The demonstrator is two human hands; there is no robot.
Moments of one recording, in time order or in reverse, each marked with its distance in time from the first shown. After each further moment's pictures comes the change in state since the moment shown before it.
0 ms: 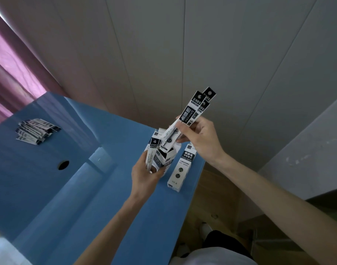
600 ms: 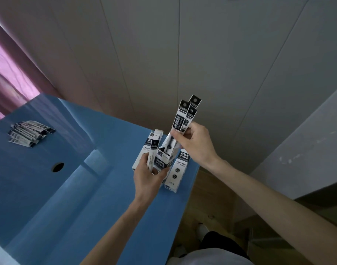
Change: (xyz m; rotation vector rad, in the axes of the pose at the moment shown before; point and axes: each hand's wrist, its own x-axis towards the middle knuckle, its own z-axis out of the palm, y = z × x) left_hand -0.010 0.008 0.018 0.017 0.056 -0.051; right_hand -0.009 0.009 0.000 -0.430 0.084 -0.002
